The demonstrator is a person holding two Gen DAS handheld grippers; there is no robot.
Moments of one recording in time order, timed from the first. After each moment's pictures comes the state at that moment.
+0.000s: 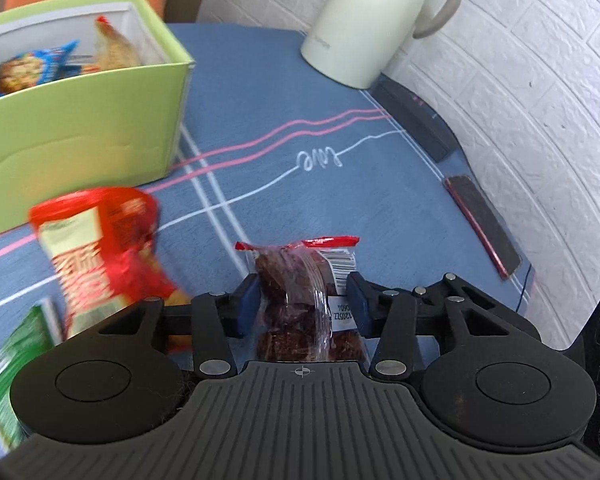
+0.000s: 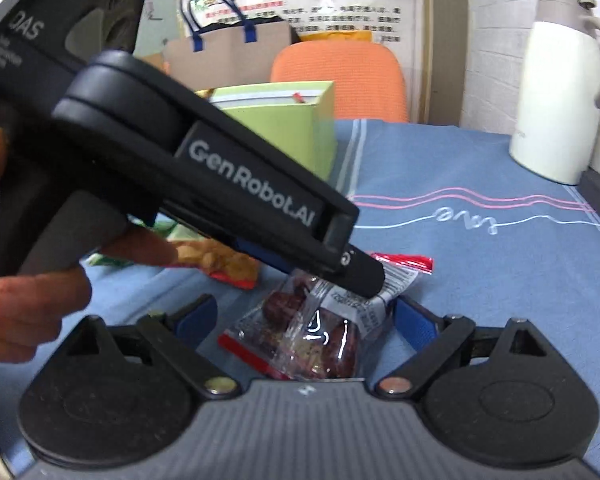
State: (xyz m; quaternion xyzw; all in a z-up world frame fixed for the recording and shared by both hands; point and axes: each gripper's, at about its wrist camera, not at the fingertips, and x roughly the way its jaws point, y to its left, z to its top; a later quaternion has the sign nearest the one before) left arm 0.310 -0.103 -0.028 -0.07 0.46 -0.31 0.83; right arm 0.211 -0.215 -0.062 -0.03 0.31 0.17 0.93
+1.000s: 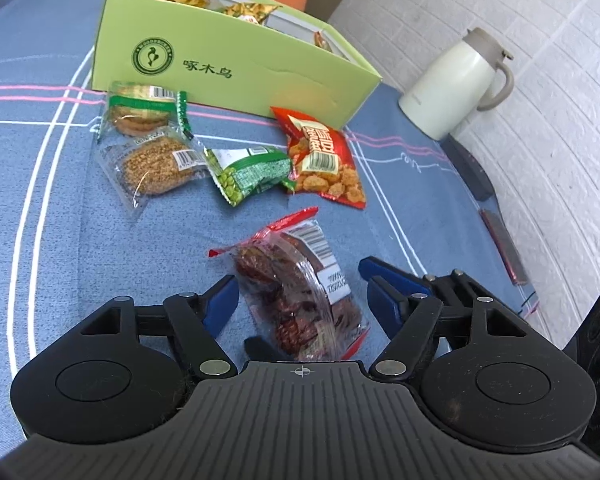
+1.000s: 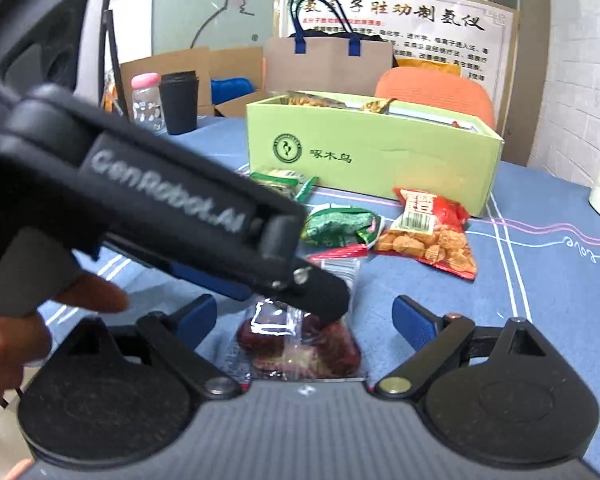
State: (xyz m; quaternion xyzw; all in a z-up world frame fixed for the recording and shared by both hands) left arm 0.184 0.045 -0.037 -0.19 0.43 -0.20 0.86; right arm 0.132 -0.107 -0.057 -0.09 0.28 0.24 0.92
